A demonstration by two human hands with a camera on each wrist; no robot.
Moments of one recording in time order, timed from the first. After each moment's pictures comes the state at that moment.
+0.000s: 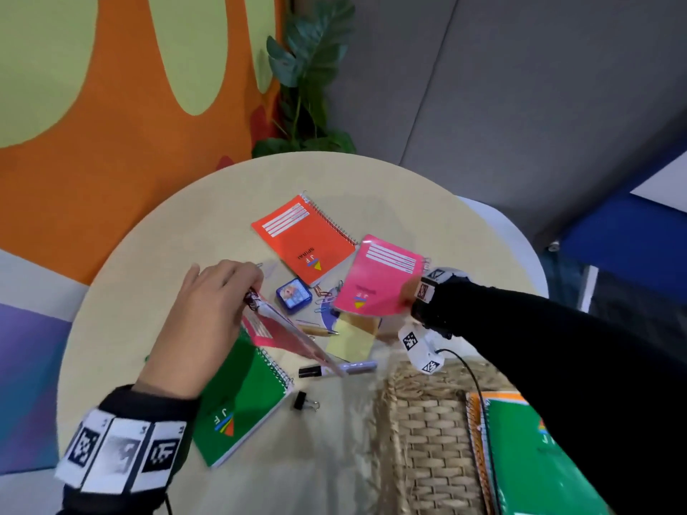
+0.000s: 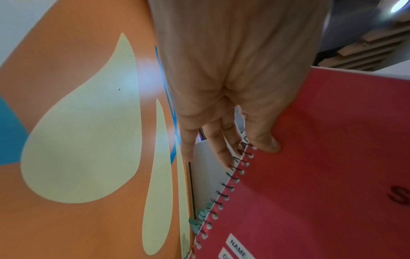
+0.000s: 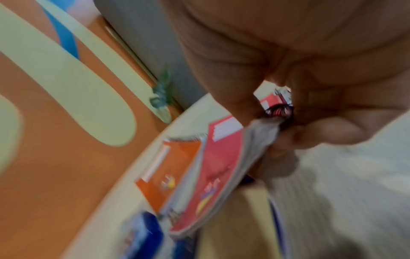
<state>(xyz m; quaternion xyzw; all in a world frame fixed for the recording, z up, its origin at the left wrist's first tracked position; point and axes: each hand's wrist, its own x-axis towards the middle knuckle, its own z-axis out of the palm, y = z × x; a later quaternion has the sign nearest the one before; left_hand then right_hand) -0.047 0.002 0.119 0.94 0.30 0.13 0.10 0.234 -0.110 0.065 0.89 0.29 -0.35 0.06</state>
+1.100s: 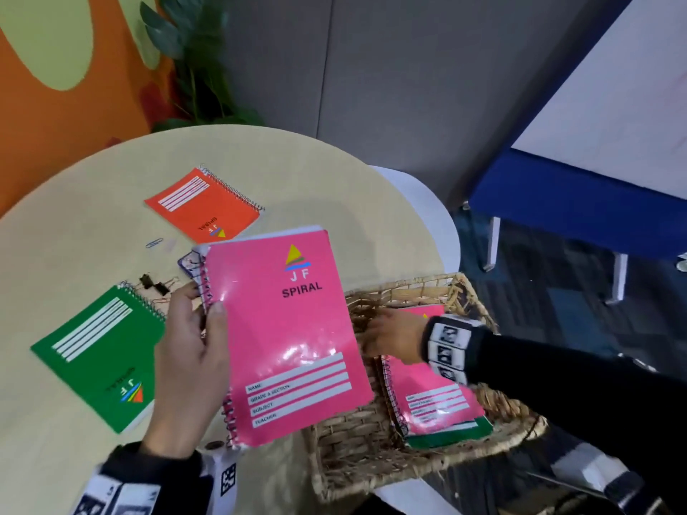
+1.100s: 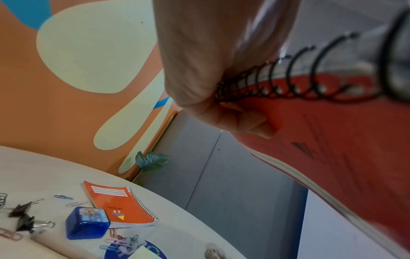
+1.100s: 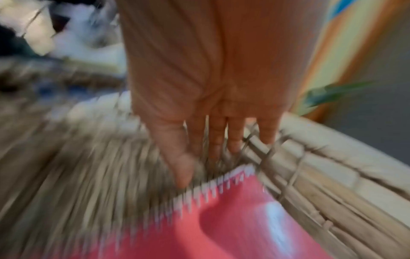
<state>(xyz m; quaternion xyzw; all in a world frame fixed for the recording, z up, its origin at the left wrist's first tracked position) -0.028 -0.162 0.108 0.73 0.39 0.26 0.50 0.210 -0.314 0.057 0.59 0.70 -0.20 0.35</state>
